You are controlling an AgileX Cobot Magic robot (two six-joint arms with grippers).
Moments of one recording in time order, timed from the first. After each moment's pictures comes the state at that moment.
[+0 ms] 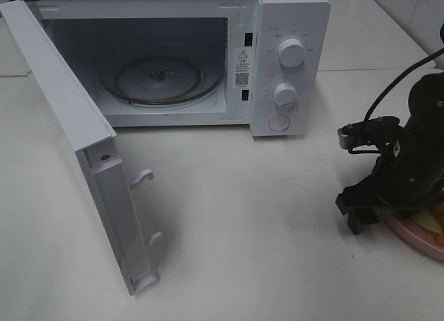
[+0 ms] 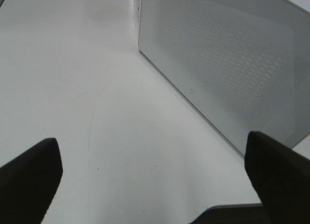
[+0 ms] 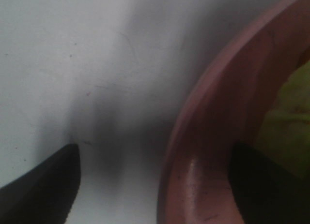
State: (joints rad) left arm -0.07 -0.01 -0.52 -0.05 1.08 -0.04; right arm 0.22 1.81 -0.78 -0.15 0.47 0.10
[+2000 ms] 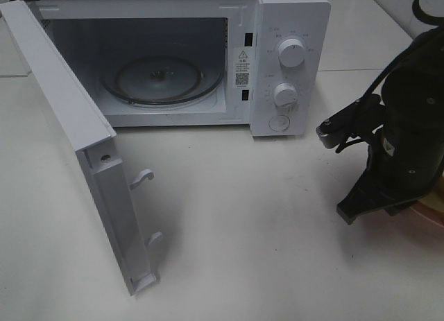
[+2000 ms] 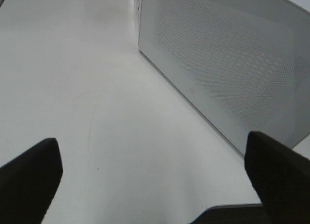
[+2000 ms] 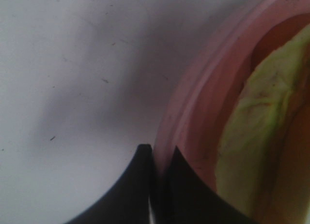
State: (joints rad) left arm -0.07 -0.01 -0.52 -0.05 1.08 -0.04; right arm 0.49 1.63 -0.80 -0.48 0.76 0.36
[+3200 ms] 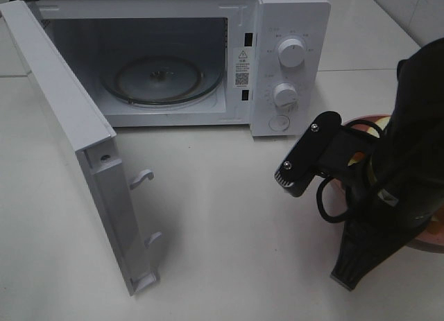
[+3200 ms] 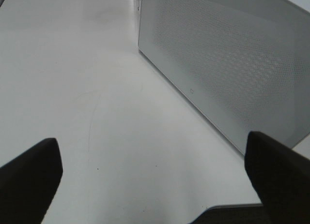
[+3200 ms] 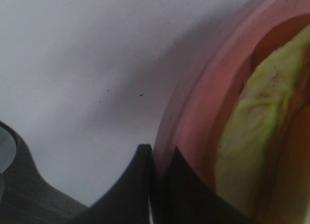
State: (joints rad) left arm -0.07 -0.01 -0.52 -0.05 1.08 -0.04; right arm 0.88 1.44 -0.73 -0.51 0.89 0.34
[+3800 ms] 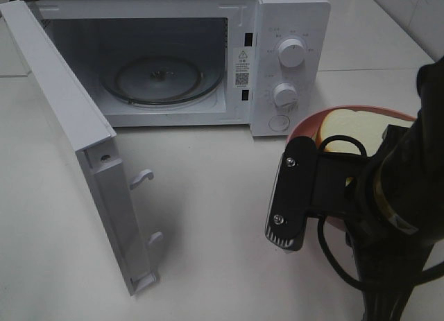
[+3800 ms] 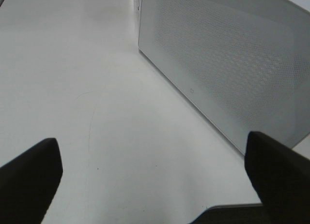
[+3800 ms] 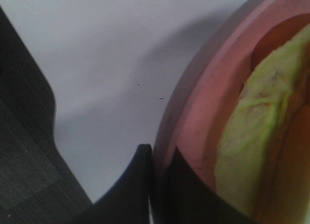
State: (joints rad) left arm -0.07 -0.01 -0.52 -0.05 1.08 -0.04; right arm 1.05 1.36 -0.73 -0.50 0.96 0.09
